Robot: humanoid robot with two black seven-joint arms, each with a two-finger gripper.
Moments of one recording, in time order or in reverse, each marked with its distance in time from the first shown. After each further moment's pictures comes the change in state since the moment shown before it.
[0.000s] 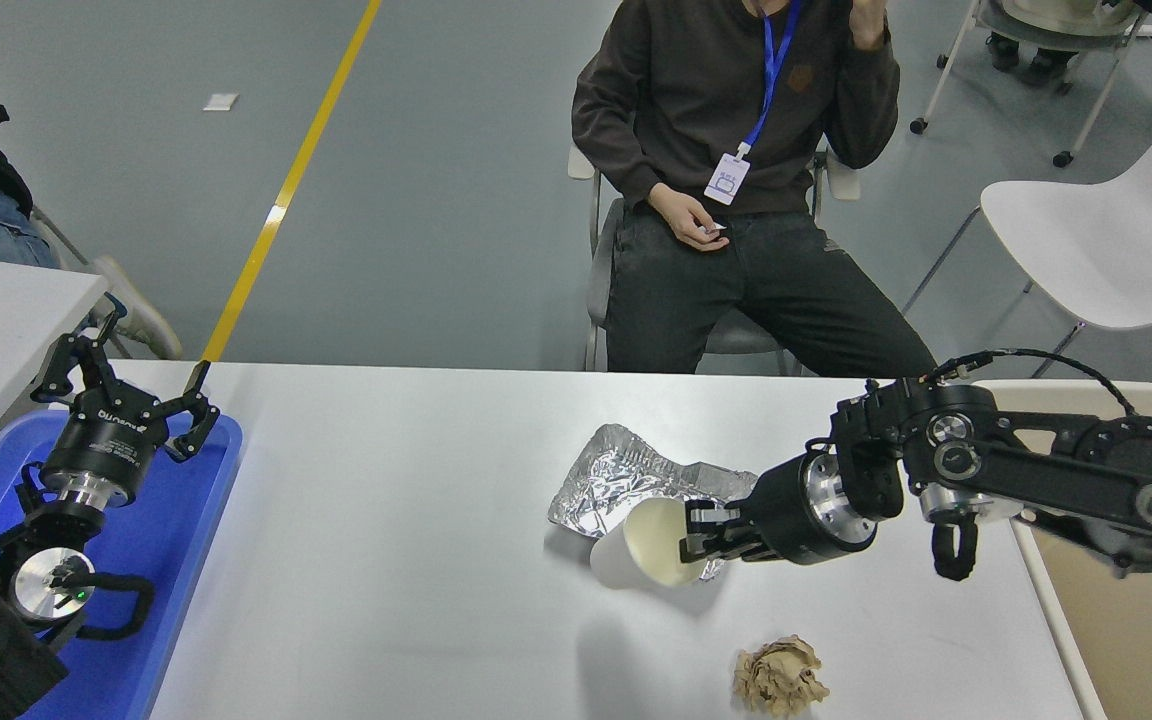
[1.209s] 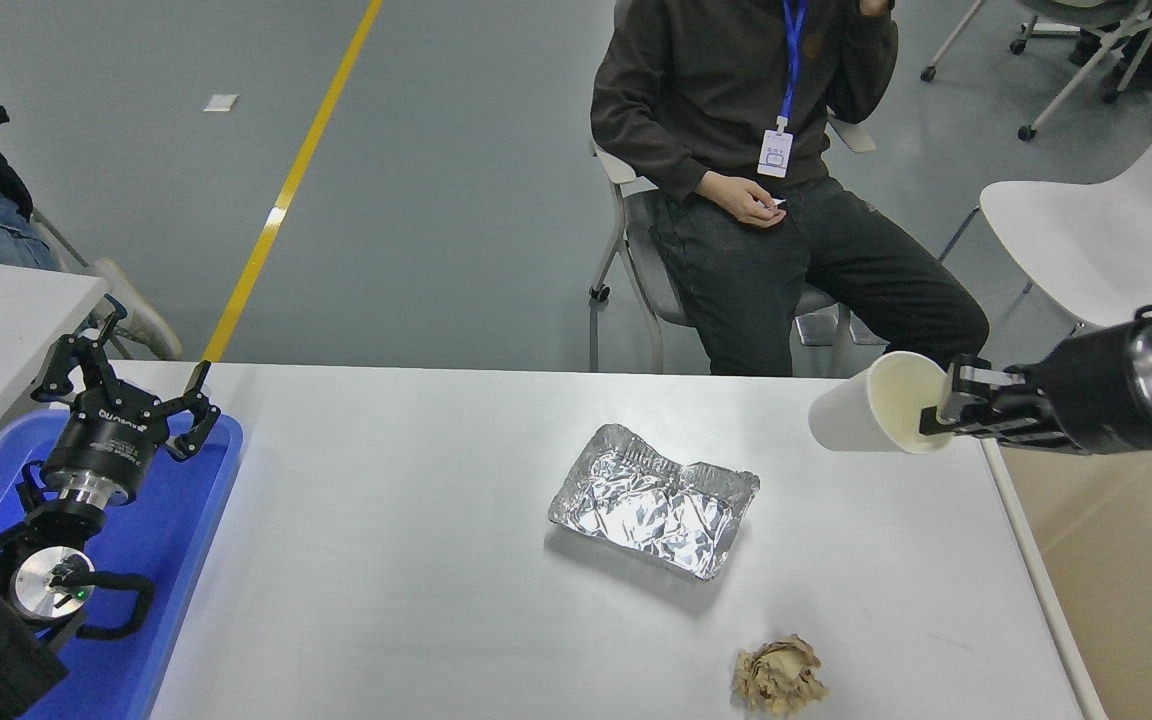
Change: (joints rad) left arm 0.000 0.000 0.000 0.000 0.000 0.000 0.000; right arm 0.131 -0.596 0.016 0.037 0.108 0.090 0.006
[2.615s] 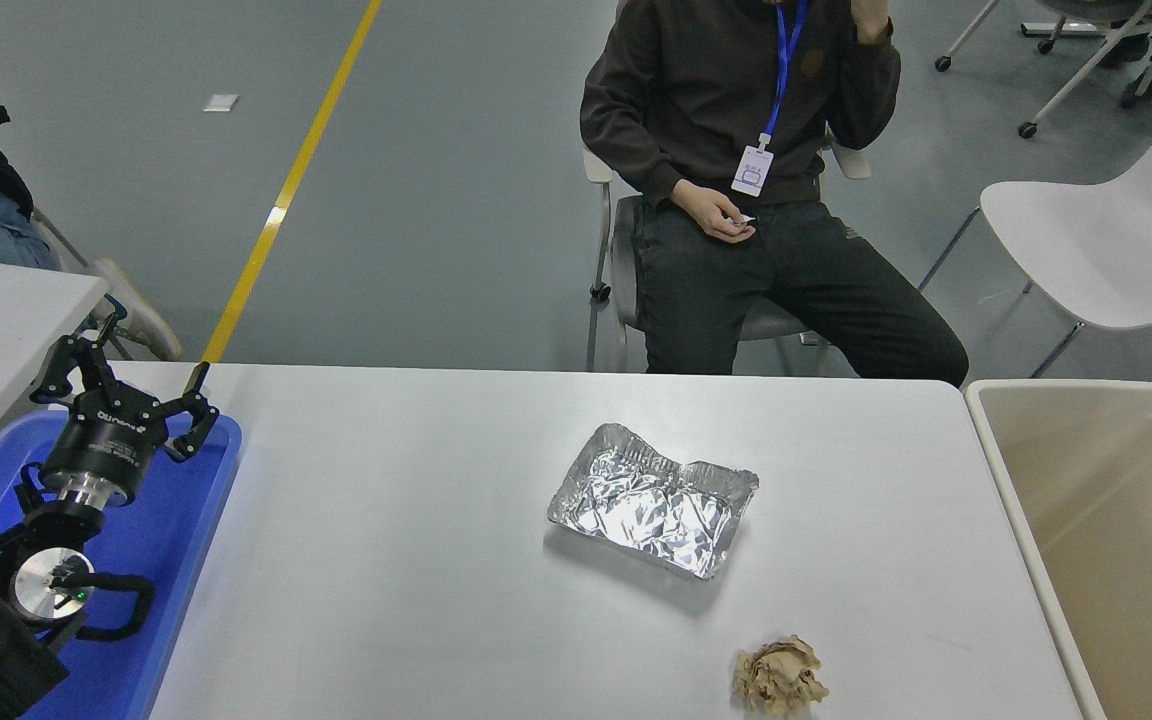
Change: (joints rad) left arm 0.001 0.000 0.000 0.001 -0.001 0.001 -0.002; right arm -0.337 0.148 0.046 -0.767 -0.201 -0.090 0.196
